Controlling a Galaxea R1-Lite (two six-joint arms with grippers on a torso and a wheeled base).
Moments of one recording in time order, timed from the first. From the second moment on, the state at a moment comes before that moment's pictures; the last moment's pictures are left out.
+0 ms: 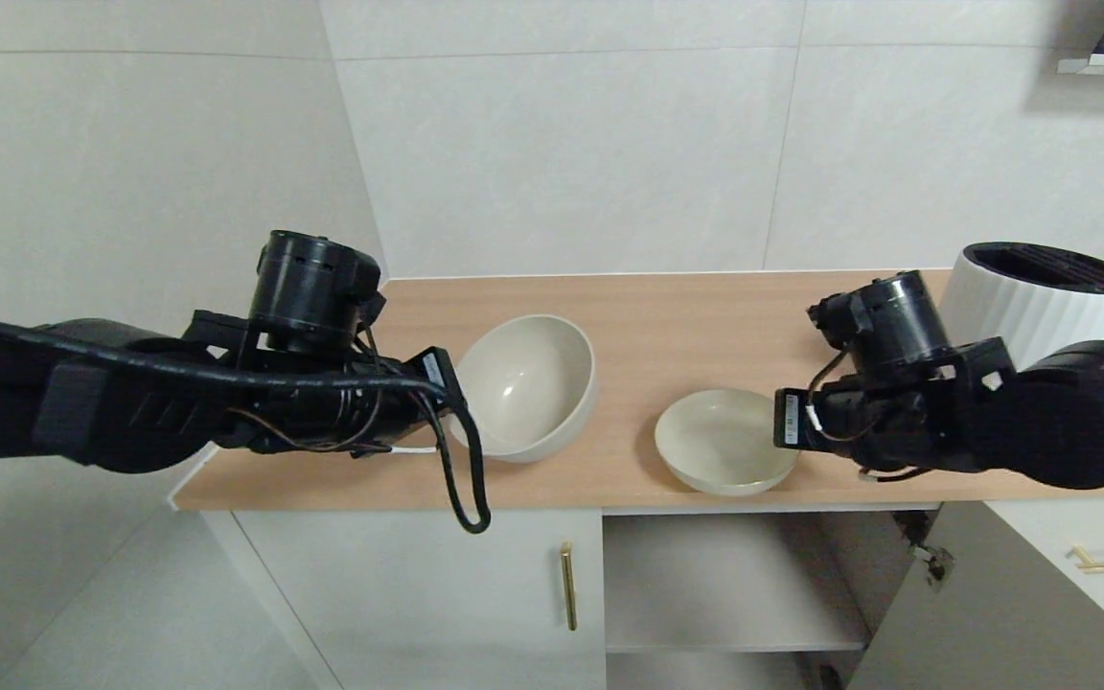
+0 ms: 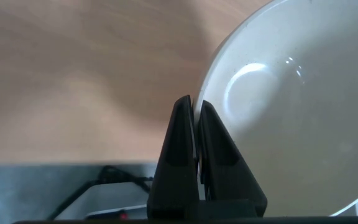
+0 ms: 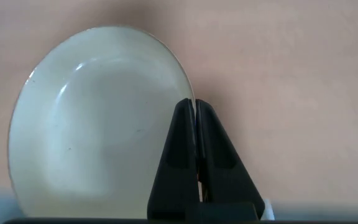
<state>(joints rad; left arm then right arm) -0.39 1.77 -1.13 -0.01 -0.03 -0.67 0.50 1.80 -1.10 -0.04 -0.28 0.41</state>
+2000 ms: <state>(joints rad) -0.42 1.53 -0.88 -0.02 -0.11 -0.47 0.47 1.48 -0.96 0.22 -0.07 0.40</state>
